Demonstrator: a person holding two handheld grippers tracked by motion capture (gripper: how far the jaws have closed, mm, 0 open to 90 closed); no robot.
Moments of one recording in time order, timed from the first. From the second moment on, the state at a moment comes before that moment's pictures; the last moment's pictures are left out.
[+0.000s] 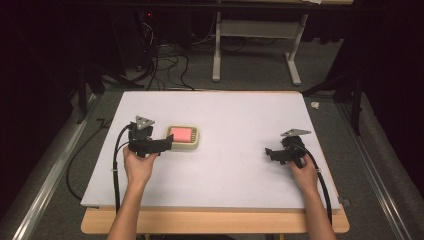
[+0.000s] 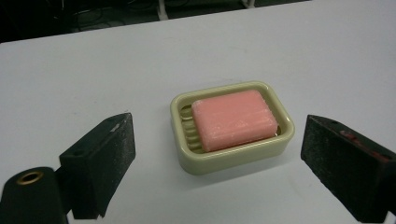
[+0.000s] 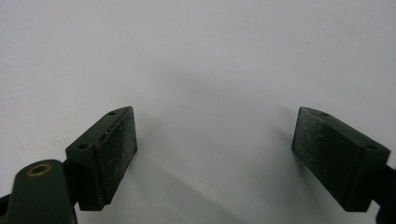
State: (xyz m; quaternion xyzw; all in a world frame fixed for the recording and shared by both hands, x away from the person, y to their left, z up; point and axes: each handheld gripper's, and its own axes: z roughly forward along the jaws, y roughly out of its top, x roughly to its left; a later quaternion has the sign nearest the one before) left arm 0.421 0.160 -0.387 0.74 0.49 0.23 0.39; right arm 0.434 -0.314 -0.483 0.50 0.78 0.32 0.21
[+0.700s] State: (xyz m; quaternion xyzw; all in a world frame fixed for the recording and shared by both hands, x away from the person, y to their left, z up) left arm 0.395 0.177 -0.392 0.73 0.49 0.24 0.41; right arm 0.434 -0.314 -0.483 0.50 0.78 0.31 0.21
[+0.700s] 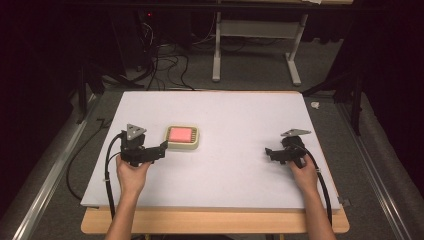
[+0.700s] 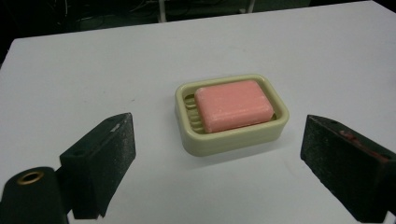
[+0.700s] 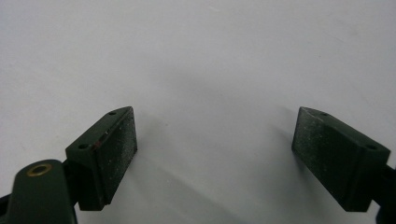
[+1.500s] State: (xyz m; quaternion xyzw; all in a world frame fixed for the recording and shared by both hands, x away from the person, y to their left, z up) left arm 0.379 0.209 -0.408 0.71 0.53 0.24 0.40; right arm 0.434 -0.314 -0.483 0.50 0.78 0.32 0.21
